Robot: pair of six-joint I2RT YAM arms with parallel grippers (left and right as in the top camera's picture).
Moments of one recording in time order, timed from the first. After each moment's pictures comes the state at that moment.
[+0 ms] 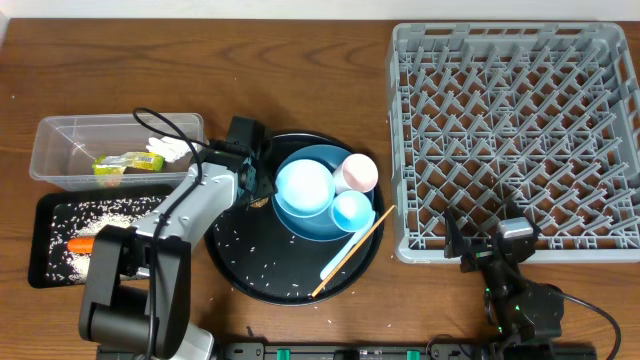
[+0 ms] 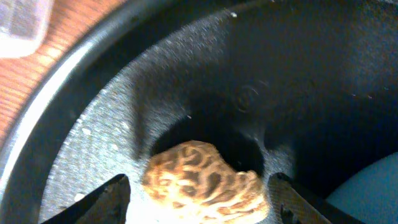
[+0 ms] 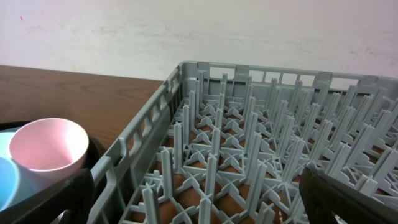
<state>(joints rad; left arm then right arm) -0.24 1.70 0.96 -0.62 -0.07 -0.65 0.09 0.01 0.01 -0.06 -0.10 -0.01</state>
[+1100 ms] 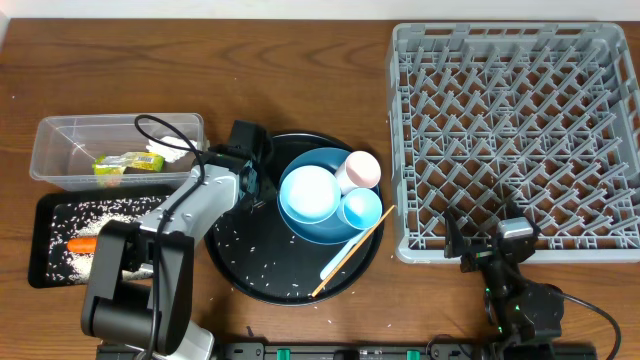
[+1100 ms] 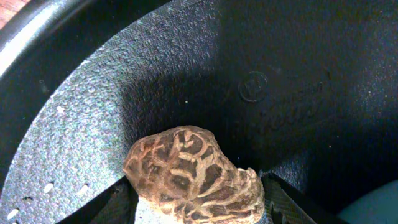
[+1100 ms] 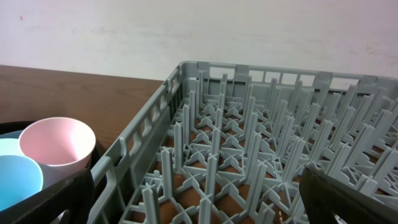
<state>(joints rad) -0.24 1.71 0.94 -0.60 -0.03 -0.75 0.09 0.01 0.01 -0.06 -0.10 -0.01</state>
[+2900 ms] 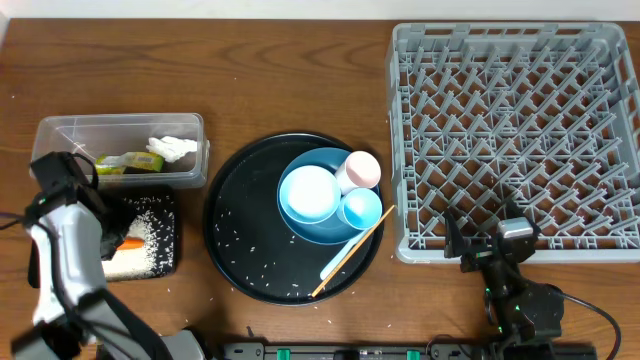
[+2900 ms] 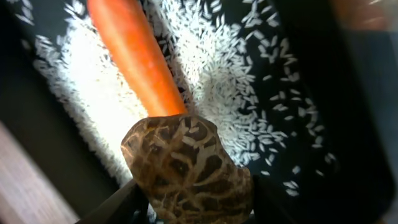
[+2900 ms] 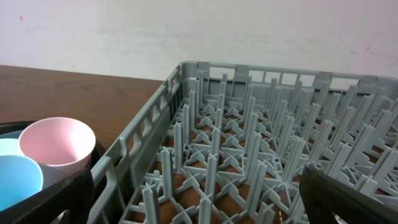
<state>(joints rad) 0.58 1.48 0.93 -0.80 -0.09 -0.58 0.09 0.01 0.01 -0.06 -0.10 -0.01</state>
